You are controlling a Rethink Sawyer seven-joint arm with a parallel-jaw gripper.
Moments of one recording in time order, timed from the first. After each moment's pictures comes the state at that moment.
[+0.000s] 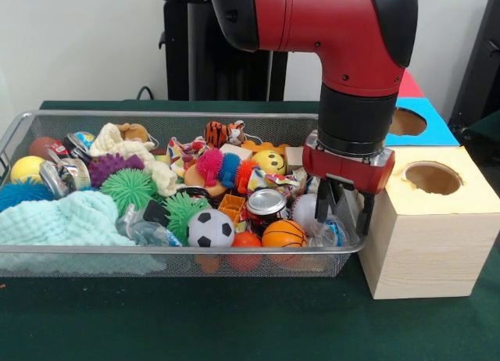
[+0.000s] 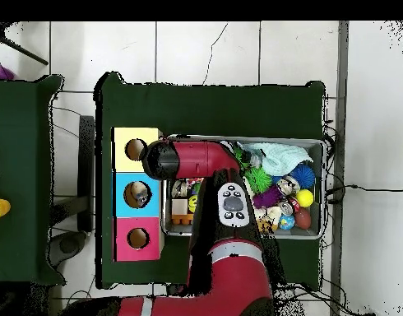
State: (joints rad) arm -0.11 -0.43 0.04 1.39 -0.11 0.48 2.31
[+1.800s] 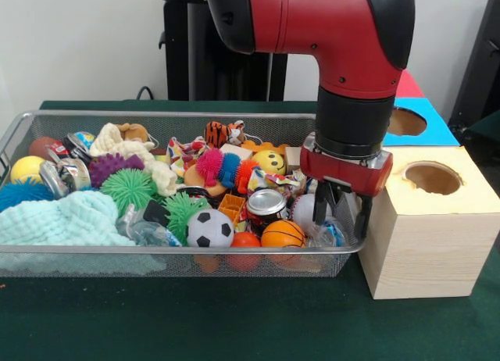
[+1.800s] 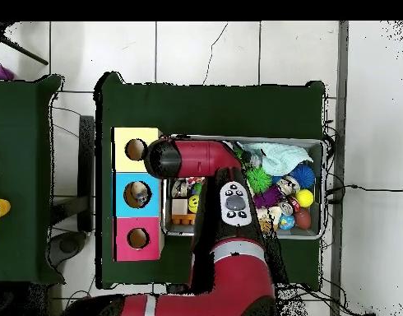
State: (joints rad) arm -0.12 -0.42 0.04 1.38 -0.11 0.48 2.31
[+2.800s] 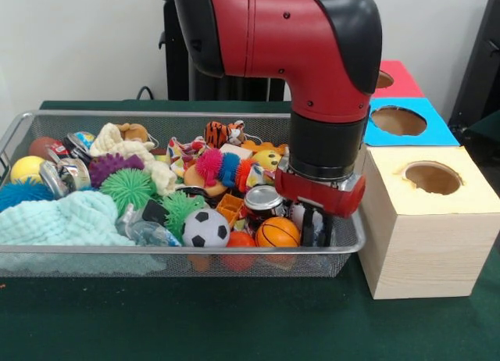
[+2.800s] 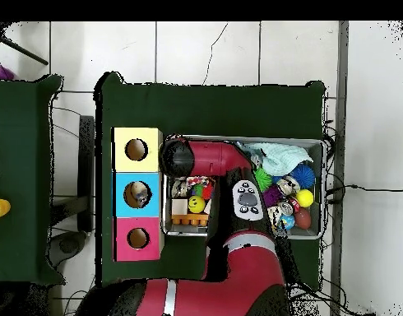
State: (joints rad) arm -0.16 -0.36 0.04 1.35 -0.11 0.41 2.31
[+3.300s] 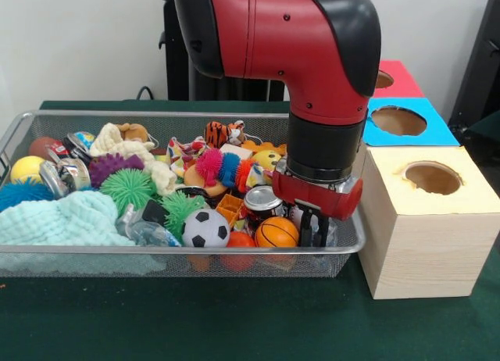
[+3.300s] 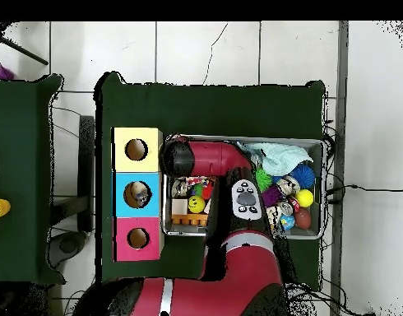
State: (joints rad) arm -0.14 -0.36 0.02 1.35 -0.11 0.41 2.31
